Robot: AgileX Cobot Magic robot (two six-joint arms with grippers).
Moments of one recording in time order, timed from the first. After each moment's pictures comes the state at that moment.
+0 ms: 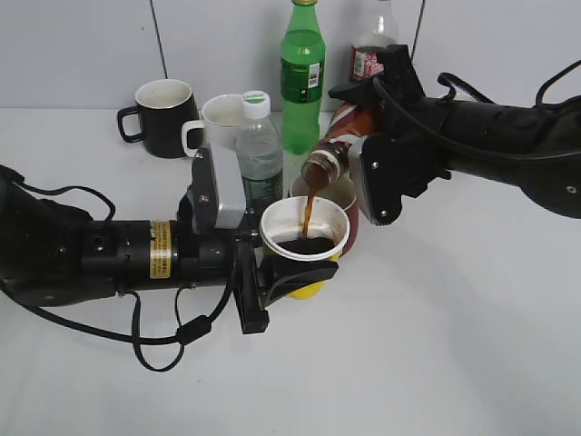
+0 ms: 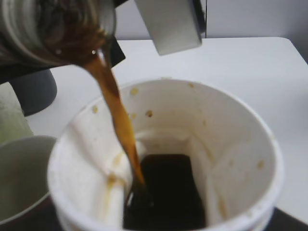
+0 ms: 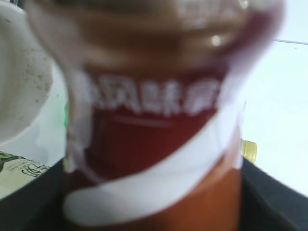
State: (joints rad) left arm -0.54 2.01 -0.75 0.93 -1.09 -0.24; right arm 0.42 1.79 -0.84 -0.51 -0.63 -1.30
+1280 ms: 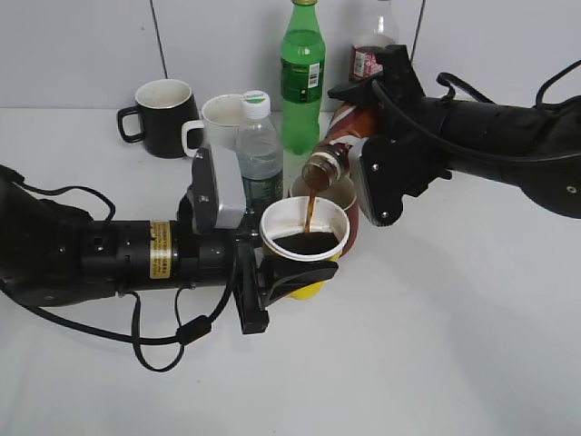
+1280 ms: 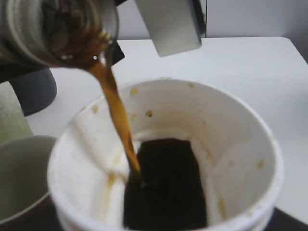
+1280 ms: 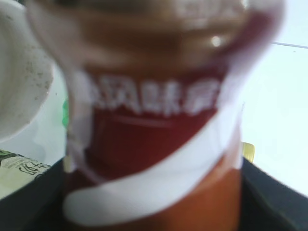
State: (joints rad) left arm -0.54 2.01 -0.75 0.93 -1.09 -0.24; right arm 0.42 1.79 -0.84 -0.51 -0.63 -1.32
